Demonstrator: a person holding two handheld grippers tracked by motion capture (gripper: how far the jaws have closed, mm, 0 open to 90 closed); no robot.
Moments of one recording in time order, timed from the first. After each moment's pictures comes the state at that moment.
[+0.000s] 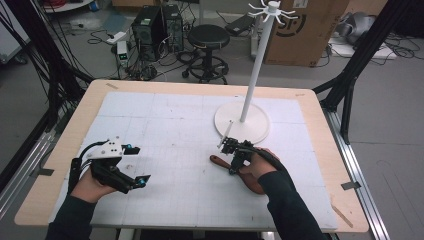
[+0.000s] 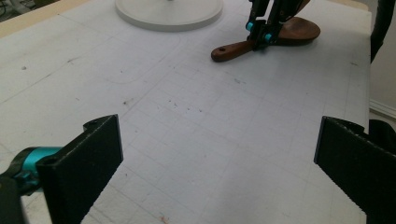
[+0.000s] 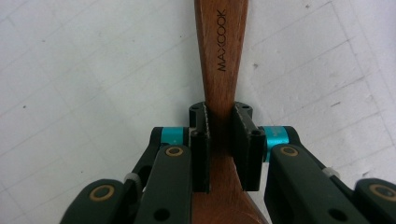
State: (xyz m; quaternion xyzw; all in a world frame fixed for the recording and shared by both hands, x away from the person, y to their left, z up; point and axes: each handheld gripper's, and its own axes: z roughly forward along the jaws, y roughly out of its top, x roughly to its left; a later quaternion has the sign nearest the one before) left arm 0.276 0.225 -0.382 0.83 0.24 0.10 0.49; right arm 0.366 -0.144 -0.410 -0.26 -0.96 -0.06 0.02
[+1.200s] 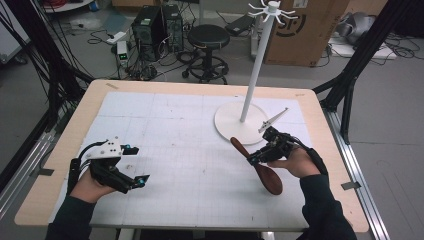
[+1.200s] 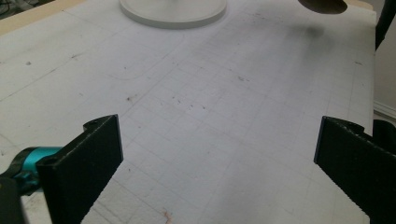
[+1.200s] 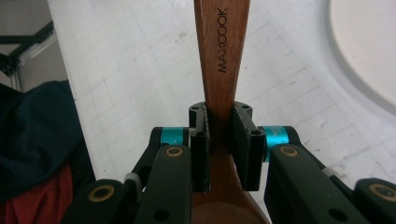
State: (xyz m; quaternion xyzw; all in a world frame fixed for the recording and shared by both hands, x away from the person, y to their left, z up) left arm 0.276 0.227 -0.384 0.83 0.24 0.10 0.49; right arm 0.352 -0.244 -0.355 -0.28 -0.91 -0.30 0.08
